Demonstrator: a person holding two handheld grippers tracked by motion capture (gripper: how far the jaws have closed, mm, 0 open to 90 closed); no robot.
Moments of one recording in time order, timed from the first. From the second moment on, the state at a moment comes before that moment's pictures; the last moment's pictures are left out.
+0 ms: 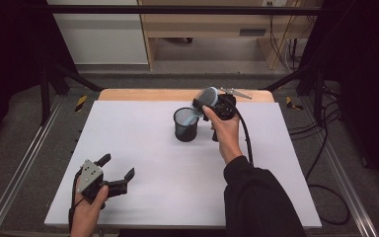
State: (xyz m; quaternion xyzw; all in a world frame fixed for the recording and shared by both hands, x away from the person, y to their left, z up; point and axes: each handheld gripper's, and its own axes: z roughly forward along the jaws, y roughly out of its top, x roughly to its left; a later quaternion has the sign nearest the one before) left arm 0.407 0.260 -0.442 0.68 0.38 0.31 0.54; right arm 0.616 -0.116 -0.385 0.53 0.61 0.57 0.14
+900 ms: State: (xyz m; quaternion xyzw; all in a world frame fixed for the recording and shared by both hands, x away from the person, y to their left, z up) left arm 0.411 0.268 -0.442 0.67 0.40 0.32 0.54; right arm 0.592 -0.140 -0.370 0.50 0.66 0.53 0.18
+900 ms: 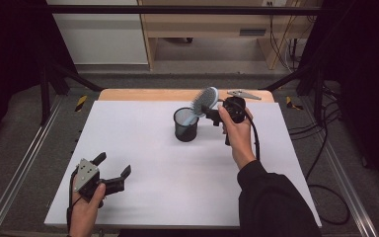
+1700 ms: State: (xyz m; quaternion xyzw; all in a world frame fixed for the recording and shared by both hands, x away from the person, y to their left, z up) left arm 0.410 0.263 -0.444 0.68 0.39 0.32 0.53; right arm 0.567 -0.166 -0.356 0.50 0.63 0.54 0.25
